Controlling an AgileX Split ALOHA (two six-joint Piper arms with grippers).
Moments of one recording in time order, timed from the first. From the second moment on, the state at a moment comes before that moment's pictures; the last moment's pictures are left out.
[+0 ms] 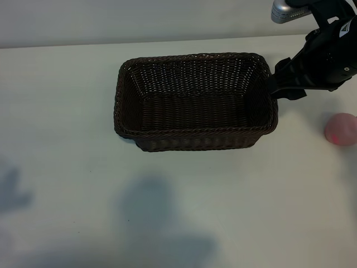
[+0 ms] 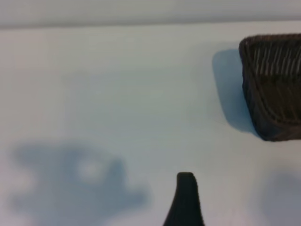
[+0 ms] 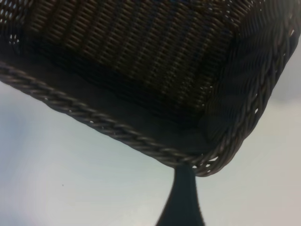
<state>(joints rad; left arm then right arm) 0.17 0.42 -0.90 -0.21 1.09 0.14 0.28 1.49 -1.19 0.21 0.86 -0.17</state>
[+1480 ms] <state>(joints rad) 0.11 0.06 -0.63 -0.10 1.17 0.07 0.28 1.49 -1.19 0.21 0.86 -0.17</state>
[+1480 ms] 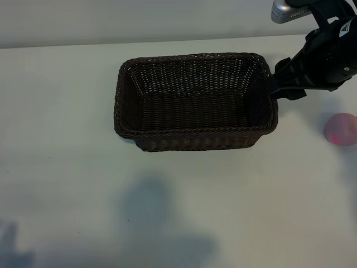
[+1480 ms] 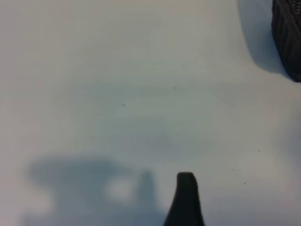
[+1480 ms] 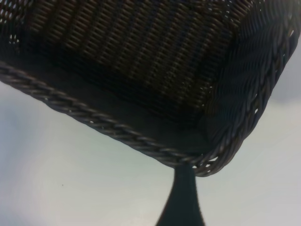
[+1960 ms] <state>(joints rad) 0.07 0.06 -0.61 -0.08 1.17 0.07 0.28 1.49 -1.19 0.20 0.86 -0.17</state>
